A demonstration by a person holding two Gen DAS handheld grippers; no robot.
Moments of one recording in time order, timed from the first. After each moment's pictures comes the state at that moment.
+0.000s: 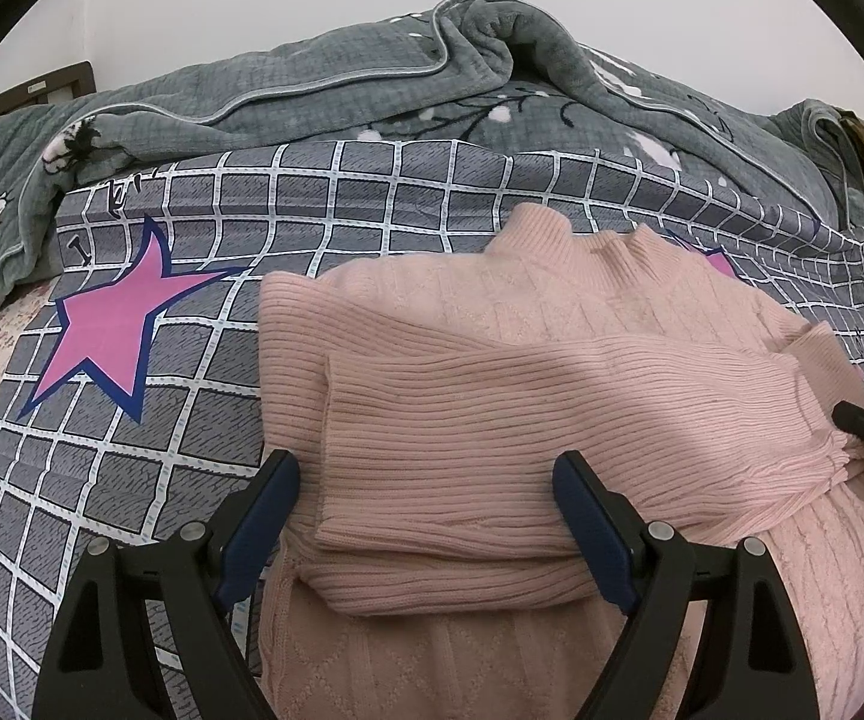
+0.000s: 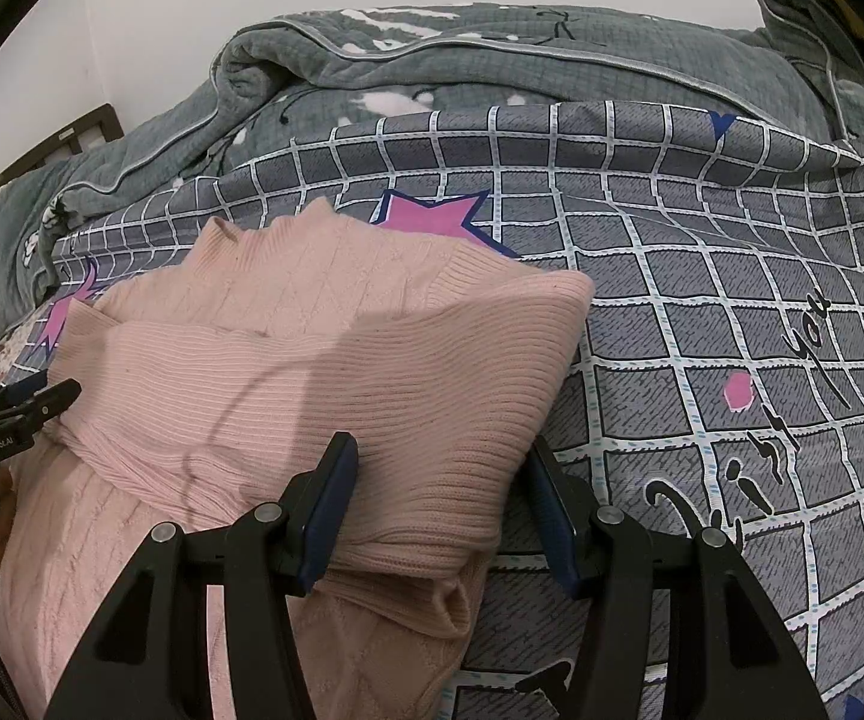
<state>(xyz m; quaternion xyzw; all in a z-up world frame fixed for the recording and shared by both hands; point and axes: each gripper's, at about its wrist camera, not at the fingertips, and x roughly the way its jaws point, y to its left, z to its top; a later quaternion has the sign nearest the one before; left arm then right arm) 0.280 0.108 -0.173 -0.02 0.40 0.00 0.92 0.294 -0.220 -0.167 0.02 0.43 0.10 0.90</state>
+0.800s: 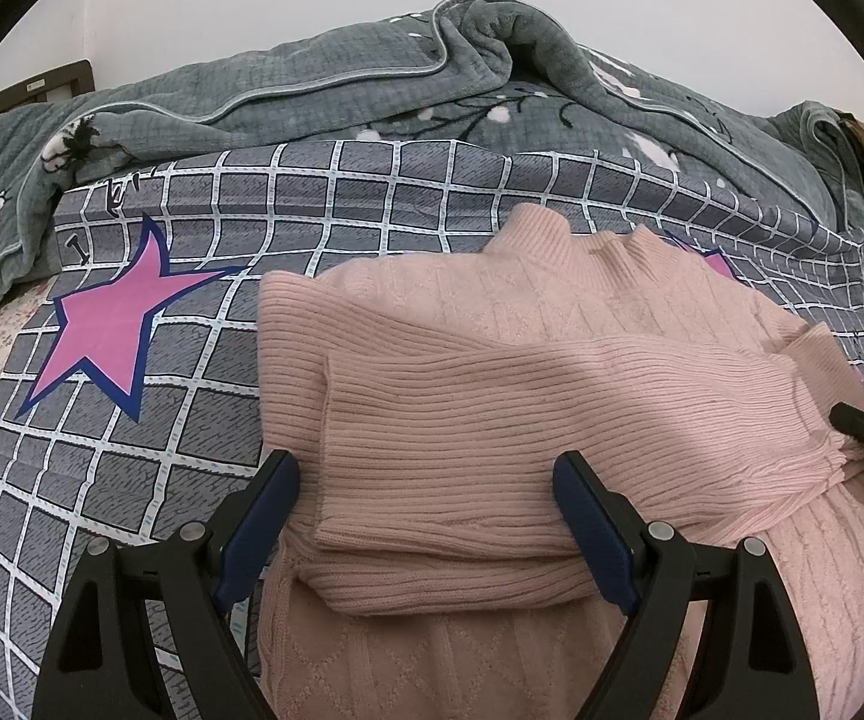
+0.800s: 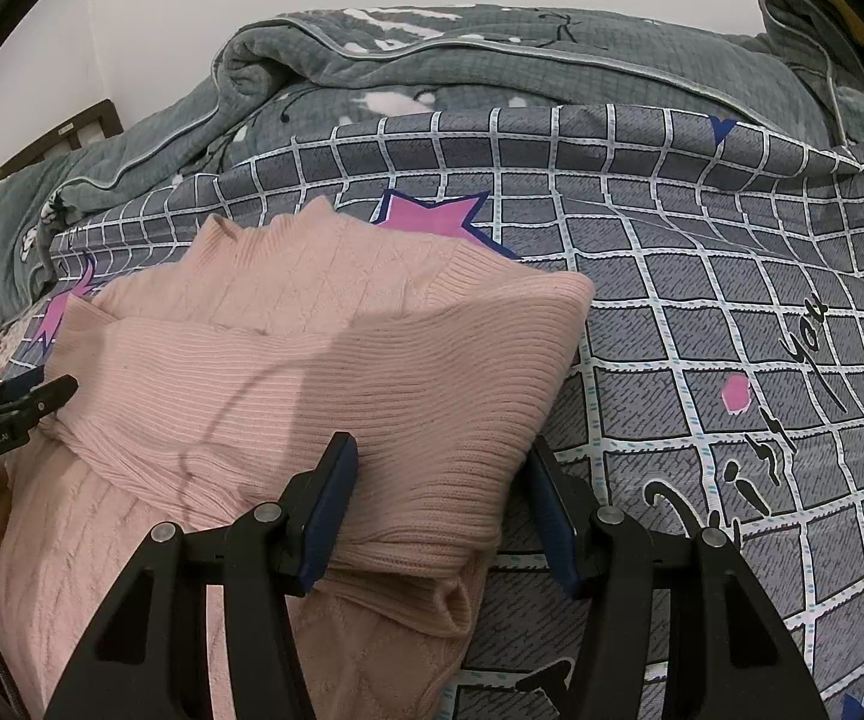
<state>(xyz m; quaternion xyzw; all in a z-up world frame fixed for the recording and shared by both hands) 0.279 0.108 -0.173 -0.02 0.40 0.00 0.92 0.293 -0.219 -0.166 0.01 0.43 0.10 0.90</state>
